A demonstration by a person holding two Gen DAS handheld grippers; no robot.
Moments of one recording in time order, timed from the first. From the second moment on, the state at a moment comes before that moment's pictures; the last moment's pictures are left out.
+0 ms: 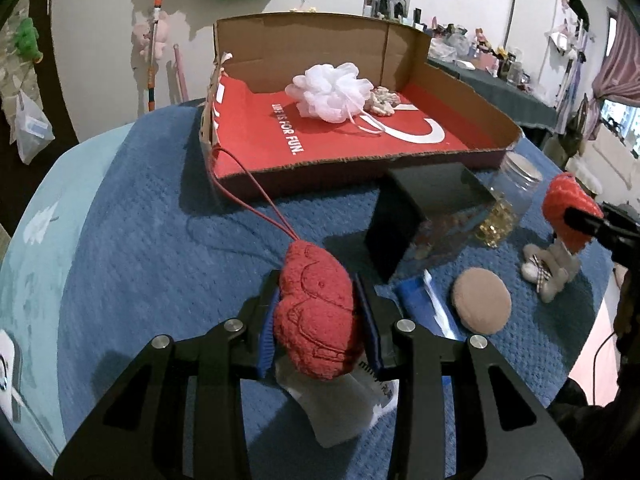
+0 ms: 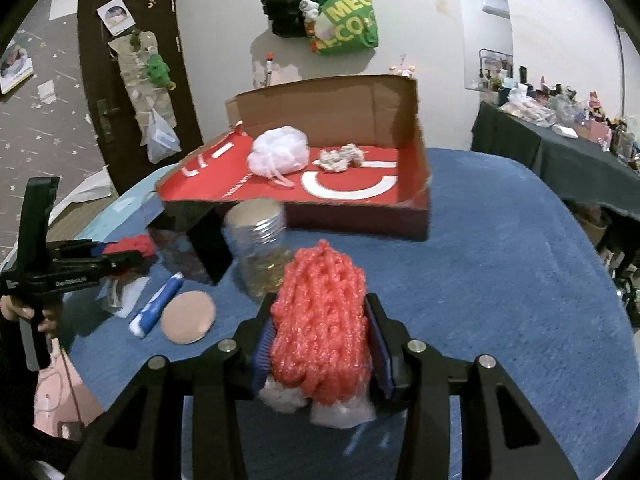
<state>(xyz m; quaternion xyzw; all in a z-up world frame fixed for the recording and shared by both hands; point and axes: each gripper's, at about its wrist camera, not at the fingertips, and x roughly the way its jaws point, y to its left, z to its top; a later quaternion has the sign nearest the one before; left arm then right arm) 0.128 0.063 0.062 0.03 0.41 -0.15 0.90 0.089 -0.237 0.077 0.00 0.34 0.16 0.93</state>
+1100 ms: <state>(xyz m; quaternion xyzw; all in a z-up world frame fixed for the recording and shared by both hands) 0.252 -0.016 0.126 0.06 0.38 -0.29 0.88 0.237 -0.207 0.119 -0.05 0.35 0.20 0.91</state>
